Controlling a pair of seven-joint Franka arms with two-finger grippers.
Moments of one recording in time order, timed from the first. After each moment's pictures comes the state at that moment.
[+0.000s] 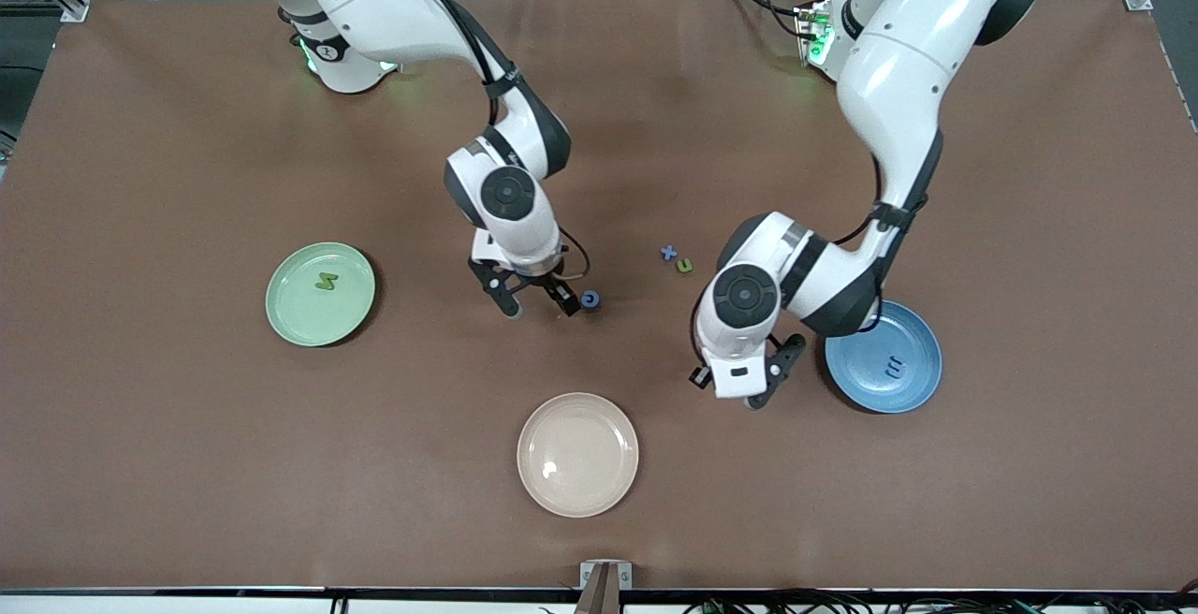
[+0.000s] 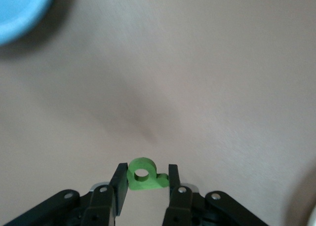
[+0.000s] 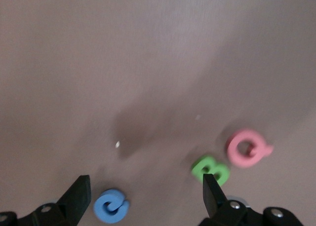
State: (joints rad) left arm -0.30 0.81 -0.26 -1.34 0.28 2.07 -1.51; right arm 0.75 0.69 -0.05 -1.67 0.09 2.41 1.62
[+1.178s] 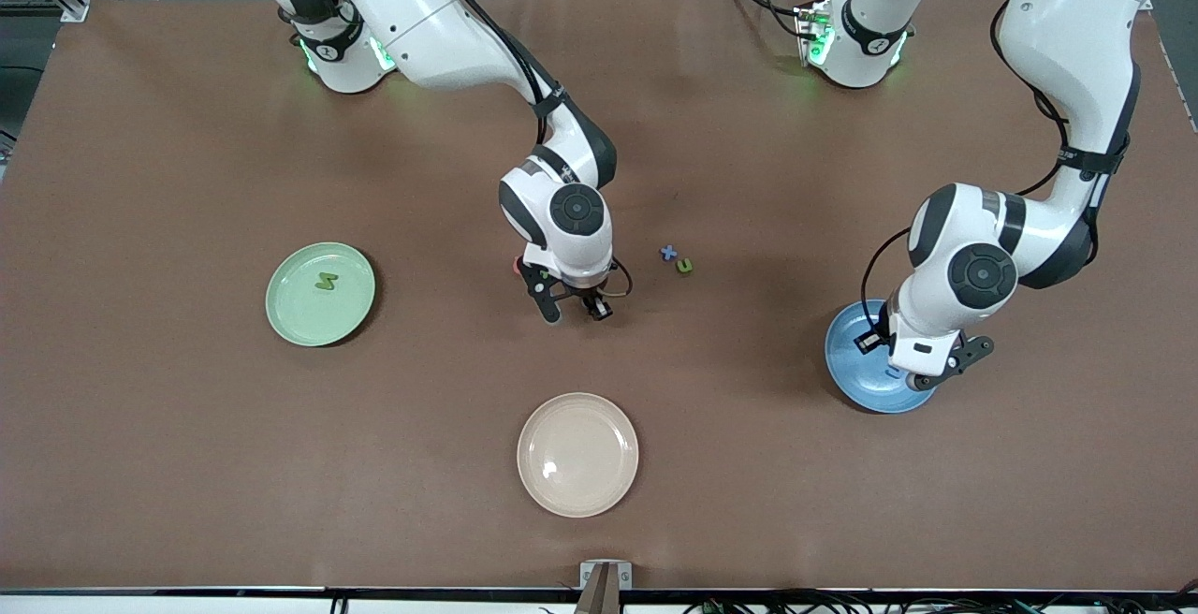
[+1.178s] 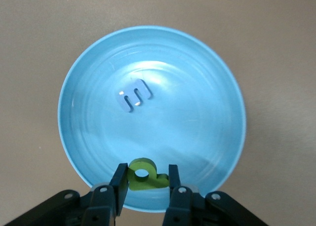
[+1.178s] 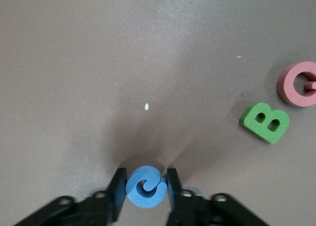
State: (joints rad) left arm 0.10 0.51 -0.28 -1.86 0.29 2.26 -0.82; right arm 0.81 0.86 -0.06 -1.42 0.03 2.31 1.82
